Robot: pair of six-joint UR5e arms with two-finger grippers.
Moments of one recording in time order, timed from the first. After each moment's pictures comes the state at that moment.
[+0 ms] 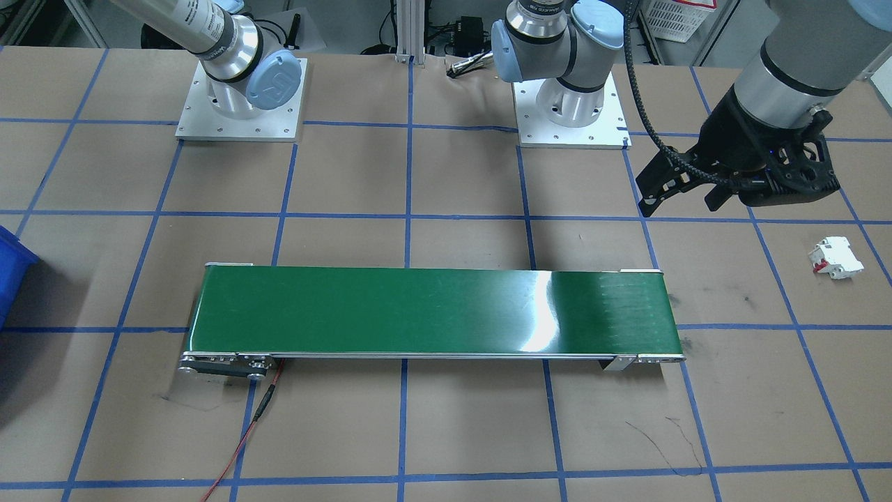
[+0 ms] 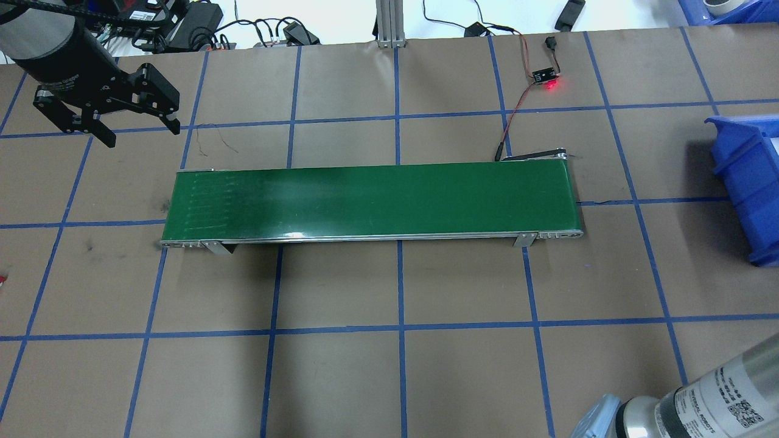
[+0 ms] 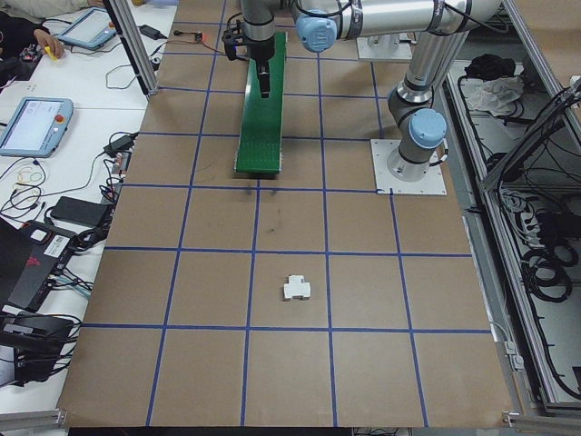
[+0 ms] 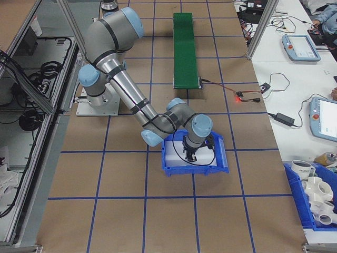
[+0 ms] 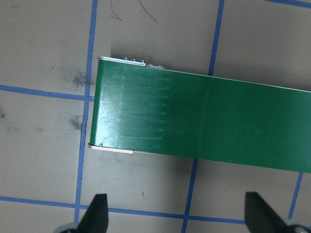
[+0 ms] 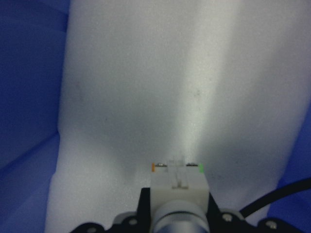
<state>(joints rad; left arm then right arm) -1.37 -1.60 -1.53 -1.58 1.53 0.05 0.74 -1.03 1.53 -2.01 -1.64 -1.06</state>
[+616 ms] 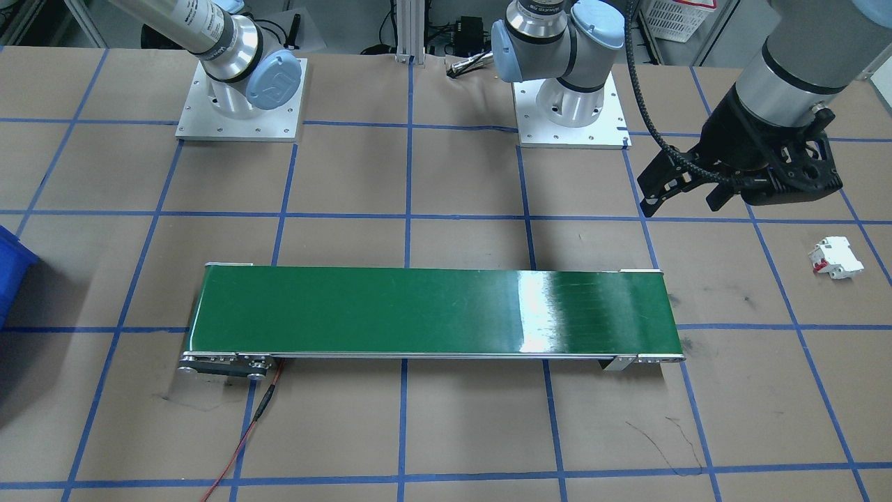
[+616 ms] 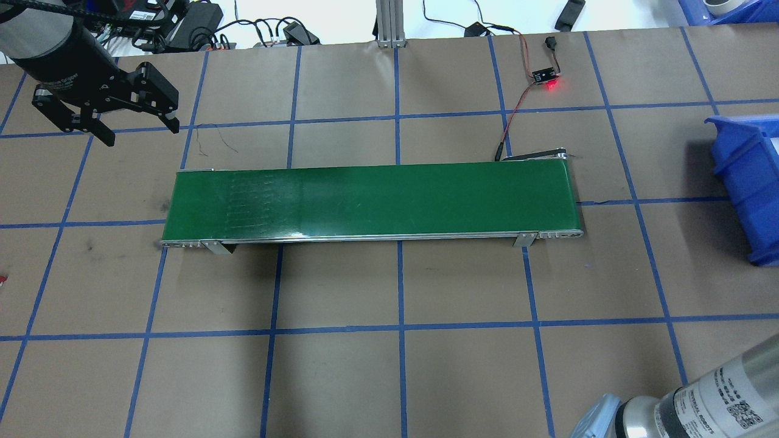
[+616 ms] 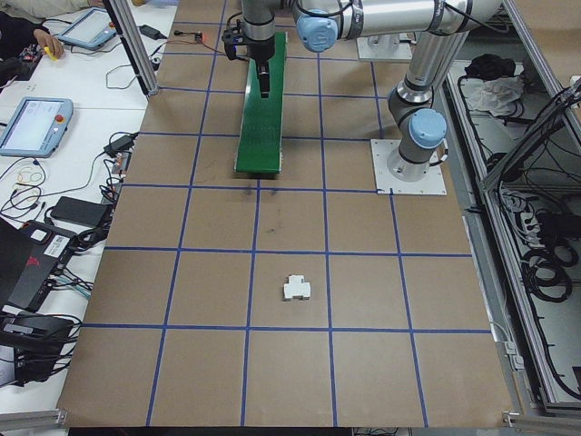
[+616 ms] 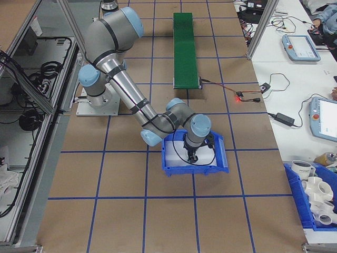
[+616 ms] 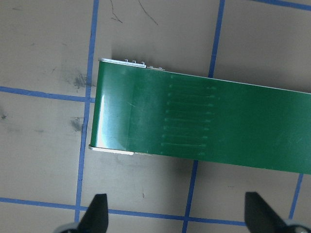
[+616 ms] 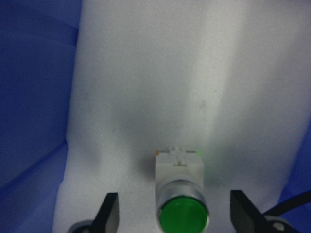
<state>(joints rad) -1.37 -1.60 -1.53 -1.58 1.53 0.05 0.74 -1.04 1.55 -2.04 -1.61 -1.07</state>
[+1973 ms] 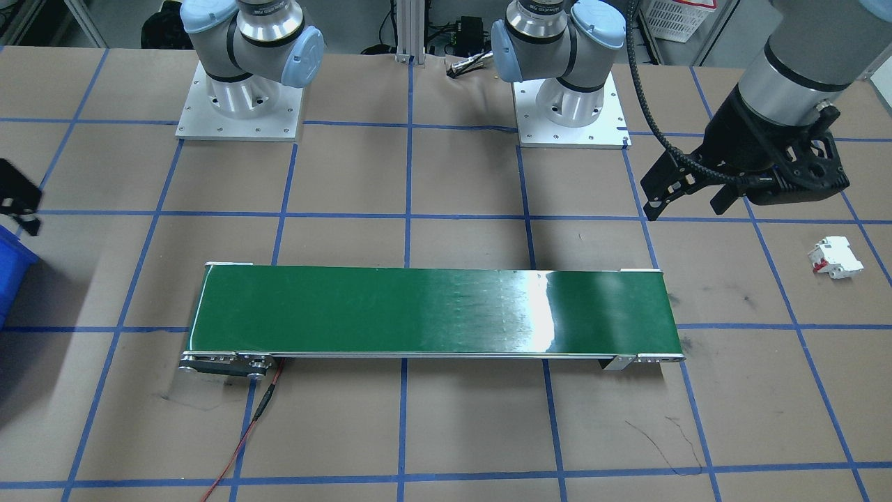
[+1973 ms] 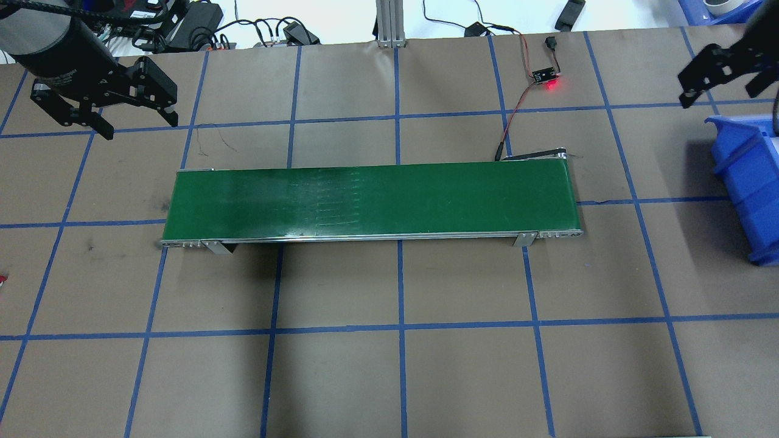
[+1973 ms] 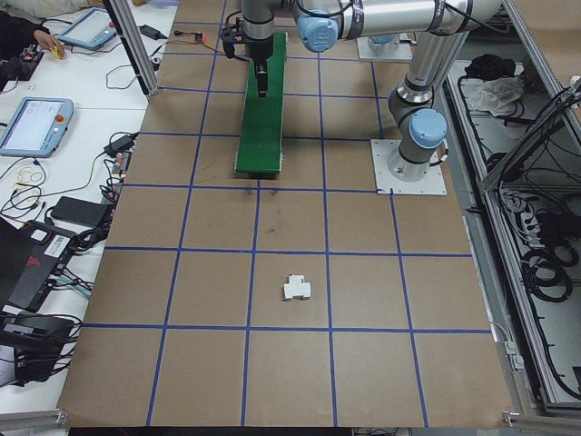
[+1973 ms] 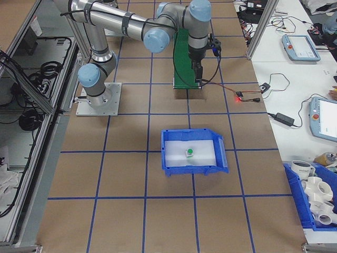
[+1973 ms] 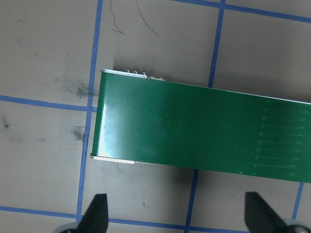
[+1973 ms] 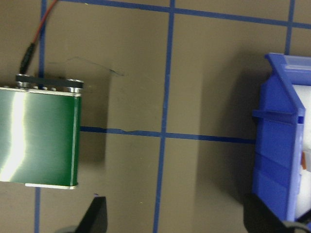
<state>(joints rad) -1.37 -1.60 -1.53 -1.55 1.53 0.05 1.20 -1.50 1.55 -1.71 -1.59 -0.47</state>
